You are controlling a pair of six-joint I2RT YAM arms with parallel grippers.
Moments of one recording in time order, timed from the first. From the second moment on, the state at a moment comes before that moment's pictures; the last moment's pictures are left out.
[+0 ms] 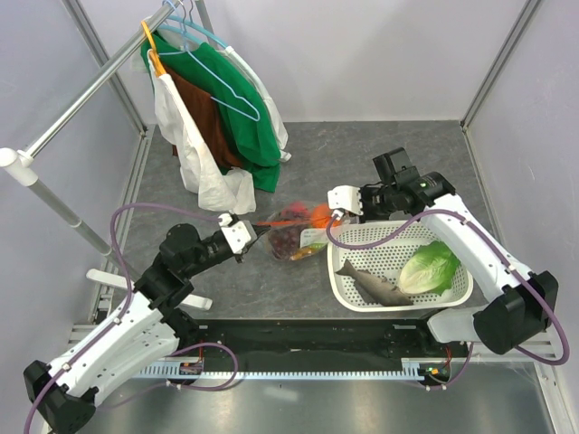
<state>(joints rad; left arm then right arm) -0.67 0.63 0.56 0.02 0.33 0.36 0.43 1.34 1.26 -0.93 -0.35 -1.21</state>
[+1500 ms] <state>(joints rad) -0.76 1.18 0.92 -0.36 0.26 0.12 0.50 1.30 1.22 -0.62 -0.50 -0.81</state>
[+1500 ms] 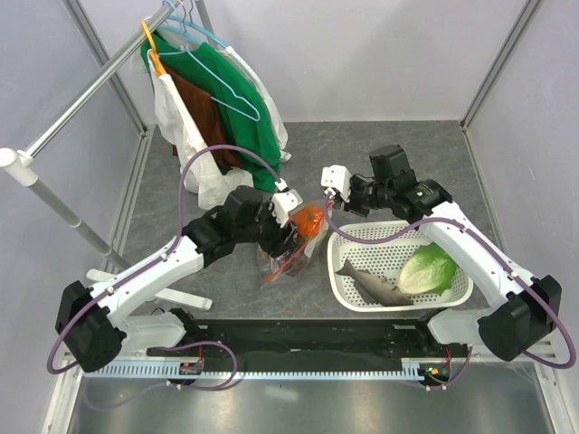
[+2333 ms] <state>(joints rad) -0.73 0.88 0.97 -0.62 0.77 1.10 0.50 1.34 1.20 -0.42 -0.70 -0.77</state>
